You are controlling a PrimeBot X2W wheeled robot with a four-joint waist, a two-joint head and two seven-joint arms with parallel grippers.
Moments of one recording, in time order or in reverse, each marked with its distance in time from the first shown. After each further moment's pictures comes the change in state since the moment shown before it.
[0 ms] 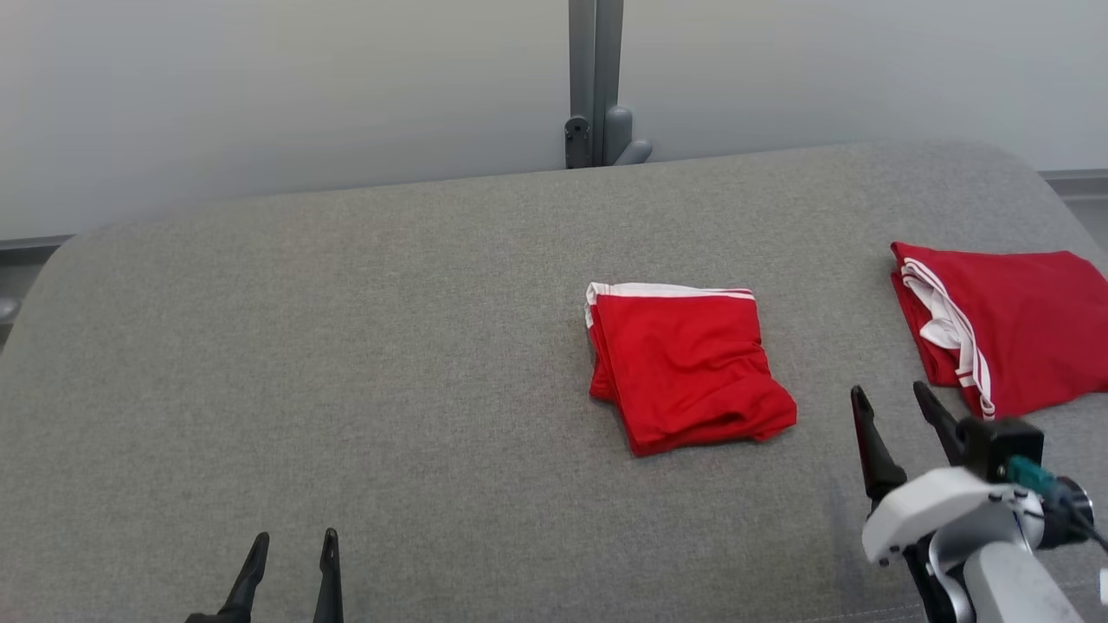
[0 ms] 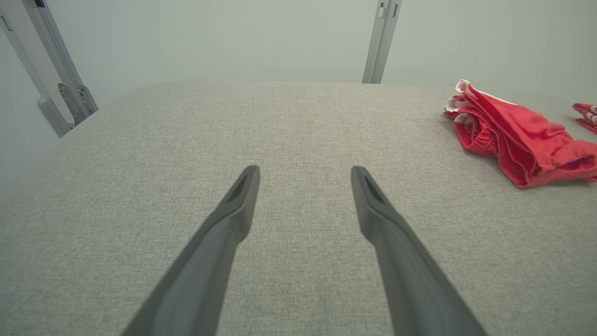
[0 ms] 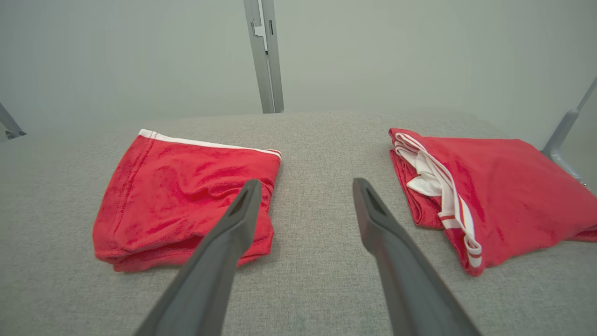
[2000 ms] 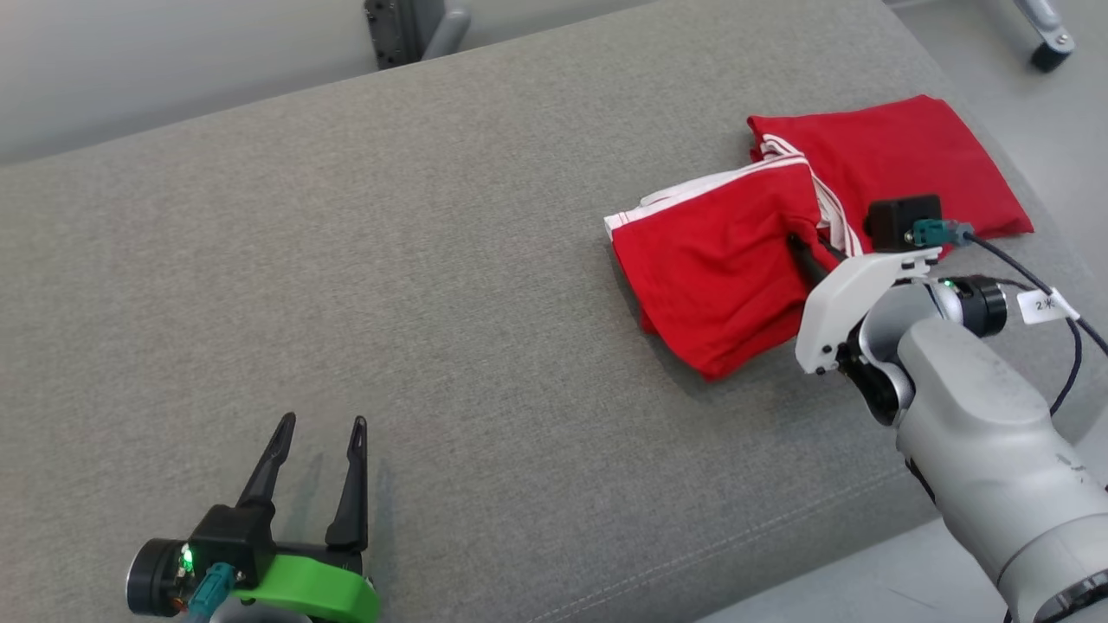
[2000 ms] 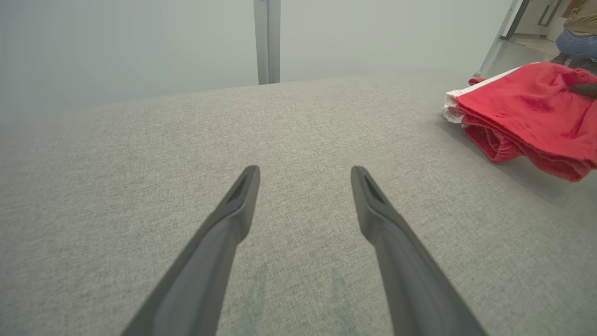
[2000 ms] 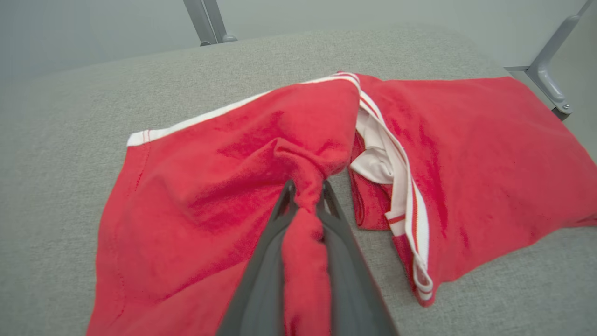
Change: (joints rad) left arm -0.180 0.015 -0.080 -0.007 0.011 0.005 0.000; right arm -0.650 -0.073 0.443 0.579 0.412 0.000 0.140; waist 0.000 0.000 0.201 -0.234
